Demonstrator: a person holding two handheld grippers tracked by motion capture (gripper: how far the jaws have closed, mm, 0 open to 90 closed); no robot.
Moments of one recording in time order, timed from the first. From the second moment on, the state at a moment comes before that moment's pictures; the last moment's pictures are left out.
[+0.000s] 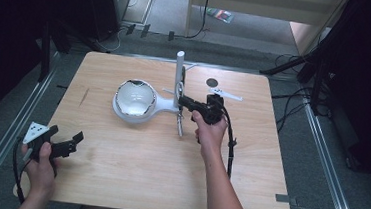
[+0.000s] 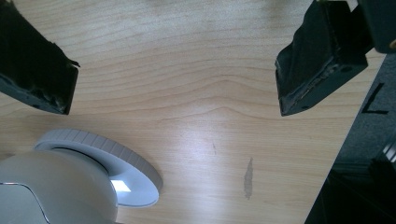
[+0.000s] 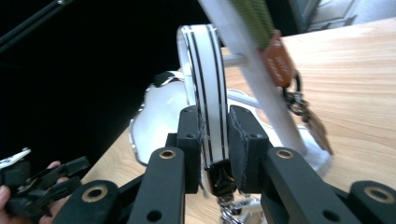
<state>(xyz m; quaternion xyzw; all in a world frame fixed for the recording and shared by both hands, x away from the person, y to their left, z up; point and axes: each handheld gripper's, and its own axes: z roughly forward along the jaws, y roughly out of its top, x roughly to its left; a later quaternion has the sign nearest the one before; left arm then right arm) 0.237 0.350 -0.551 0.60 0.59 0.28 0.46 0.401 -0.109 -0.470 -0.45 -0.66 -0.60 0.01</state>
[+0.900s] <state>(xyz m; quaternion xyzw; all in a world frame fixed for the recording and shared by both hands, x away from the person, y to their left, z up) 0.237 0.350 -0.551 0.60 0.59 0.28 0.45 0.395 -0.096 -0.461 -0.49 -0.68 -0.53 -0.11</state>
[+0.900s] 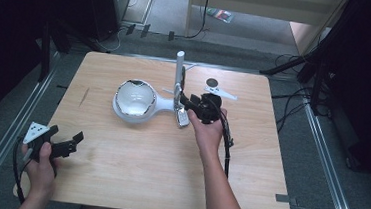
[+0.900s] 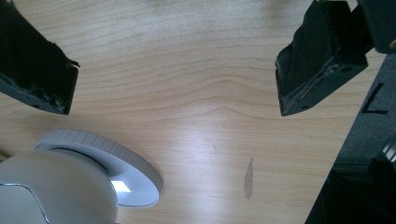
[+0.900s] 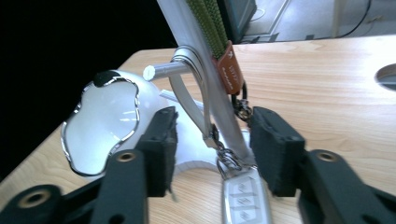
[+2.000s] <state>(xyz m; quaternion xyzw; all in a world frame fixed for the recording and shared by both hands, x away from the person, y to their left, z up) 0.237 0.349 -0.551 0.61 0.59 0.28 0.45 0.351 -0.148 -0.470 -0.51 -0.70 -0.45 -0.23</state>
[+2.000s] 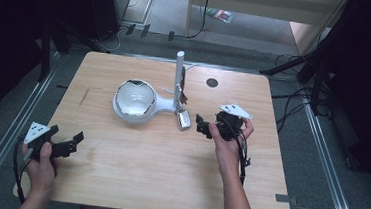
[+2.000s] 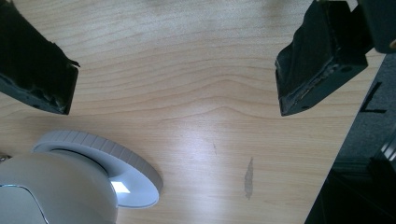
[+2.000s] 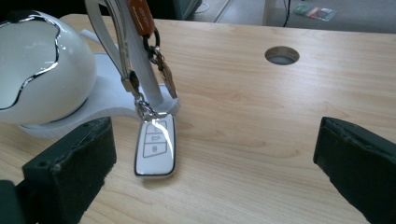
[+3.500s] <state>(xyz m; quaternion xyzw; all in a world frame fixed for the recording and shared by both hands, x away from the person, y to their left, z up) 0.237 0.348 -0.551 0.61 0.59 0.29 0.45 0.292 -0.251 -0.521 -0.57 -0.67 -0.40 -0.25</state>
